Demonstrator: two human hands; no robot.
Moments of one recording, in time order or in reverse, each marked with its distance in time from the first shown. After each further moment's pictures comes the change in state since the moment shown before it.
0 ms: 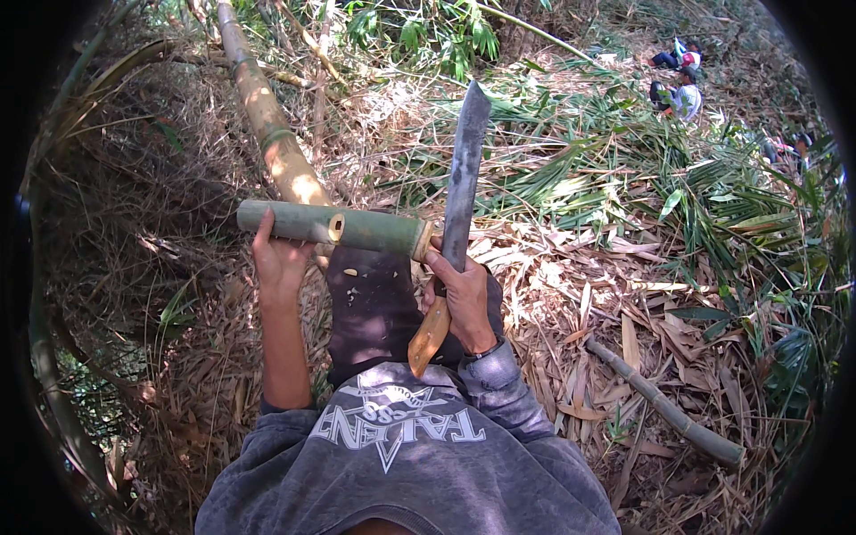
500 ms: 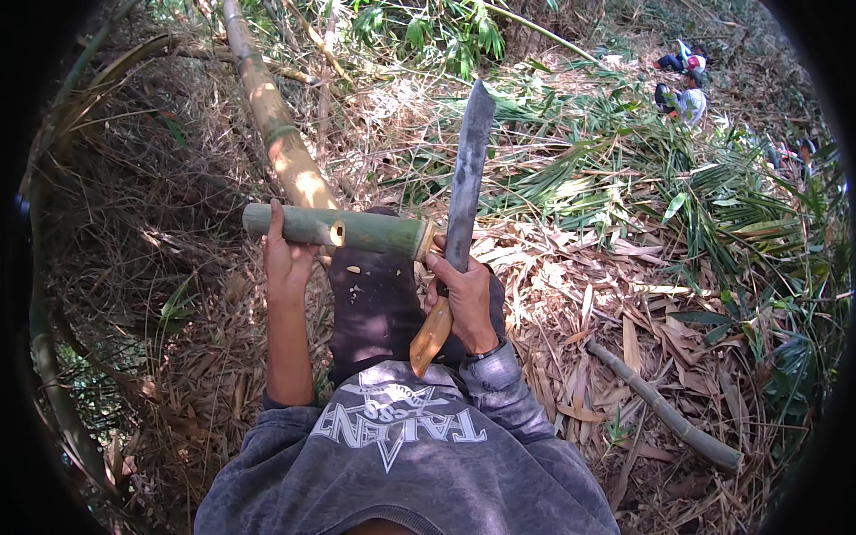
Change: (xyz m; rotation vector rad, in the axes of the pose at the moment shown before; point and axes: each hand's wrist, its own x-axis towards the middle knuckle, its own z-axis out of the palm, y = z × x) left_hand -0.001 -0.009 0.003 0.042 0.127 0.015; right_hand -0.003 -0.004 0.004 -0.016 -0.007 0.005
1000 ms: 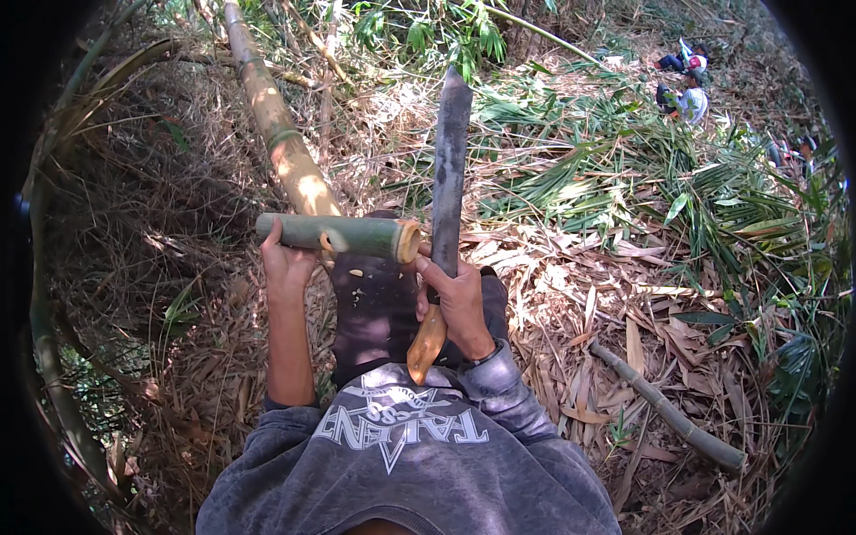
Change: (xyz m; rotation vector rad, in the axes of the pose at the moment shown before) left_hand 0.020 -0.001 -0.020 -0.202 0.016 -0.100; right_hand -0.003 -0.001 0.010 -0.029 -0.088 -0.003
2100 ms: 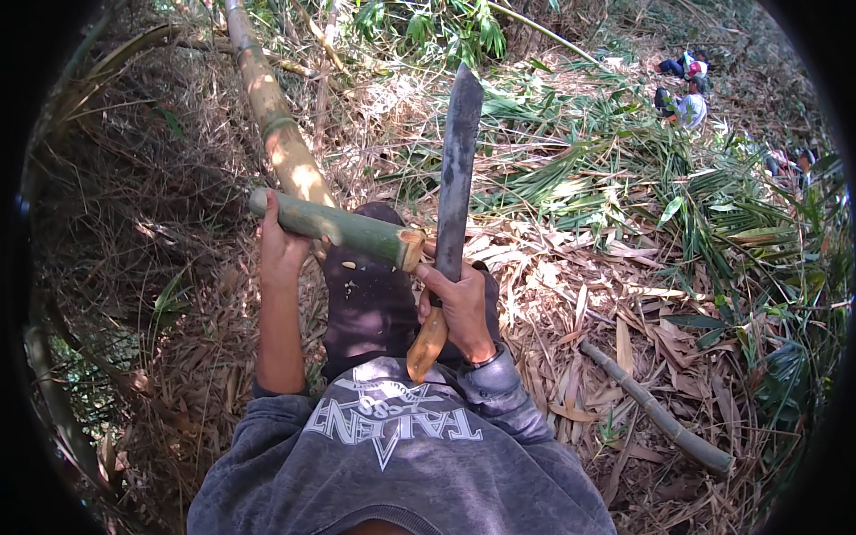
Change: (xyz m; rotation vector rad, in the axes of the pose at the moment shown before) left_hand 0.014 -0.006 0.009 -0.001 -0.061 0.048; right_hand -0.011 -0.006 -0.004 -0.110 0.019 -0.005
